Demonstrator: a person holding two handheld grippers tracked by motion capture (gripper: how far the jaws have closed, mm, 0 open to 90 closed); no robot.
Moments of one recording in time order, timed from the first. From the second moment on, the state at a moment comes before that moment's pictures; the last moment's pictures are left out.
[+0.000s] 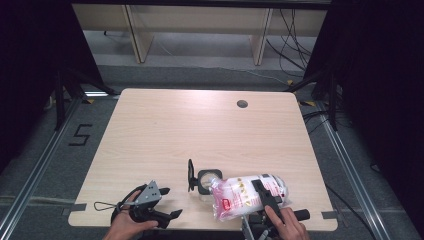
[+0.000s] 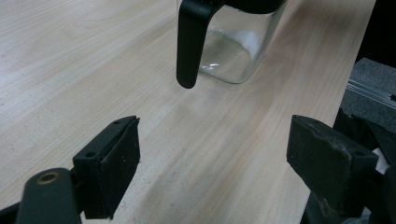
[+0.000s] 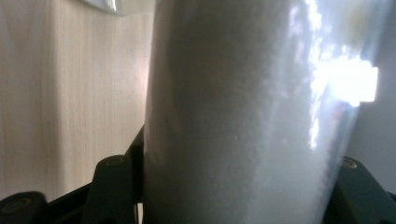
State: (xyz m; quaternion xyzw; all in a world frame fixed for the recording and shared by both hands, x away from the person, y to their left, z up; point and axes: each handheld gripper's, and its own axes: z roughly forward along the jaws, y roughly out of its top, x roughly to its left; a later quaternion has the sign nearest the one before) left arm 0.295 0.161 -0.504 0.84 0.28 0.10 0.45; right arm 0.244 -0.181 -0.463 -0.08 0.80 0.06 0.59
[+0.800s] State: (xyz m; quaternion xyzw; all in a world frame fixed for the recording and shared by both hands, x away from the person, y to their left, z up) left arm 0.296 0.160 -0.506 0.84 0.28 0.09 0.45; right arm 0.253 -0.166 -0.455 -0.14 0.80 -0.01 0.58
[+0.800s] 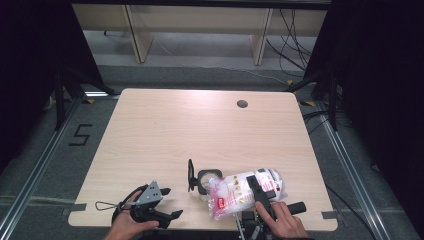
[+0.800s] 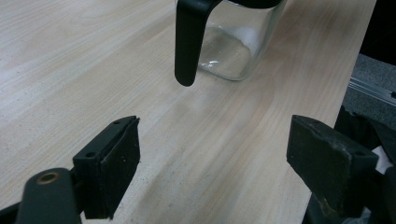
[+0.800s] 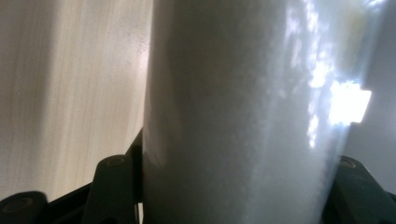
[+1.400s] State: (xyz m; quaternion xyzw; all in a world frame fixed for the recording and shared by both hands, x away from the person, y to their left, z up) left arm 0.296 0.160 -0.506 0.84 0.28 0.09 0.45; right arm 0.254 -0.161 -0.443 -0.19 0.79 -0.06 0.58
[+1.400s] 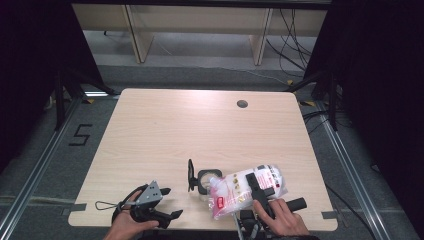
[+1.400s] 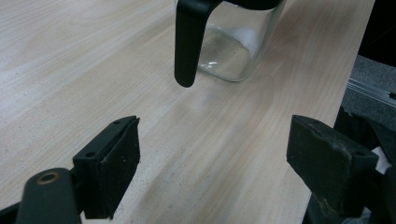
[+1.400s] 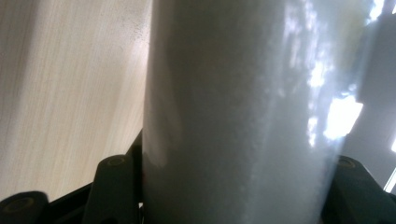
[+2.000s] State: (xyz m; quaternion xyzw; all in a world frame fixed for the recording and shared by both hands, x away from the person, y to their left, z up) left arm 0.296 0.159 -0.506 0.84 0.28 0.09 0.46; right arm 0.255 -0.158 -0.444 -0.21 0.78 -0.07 0.58
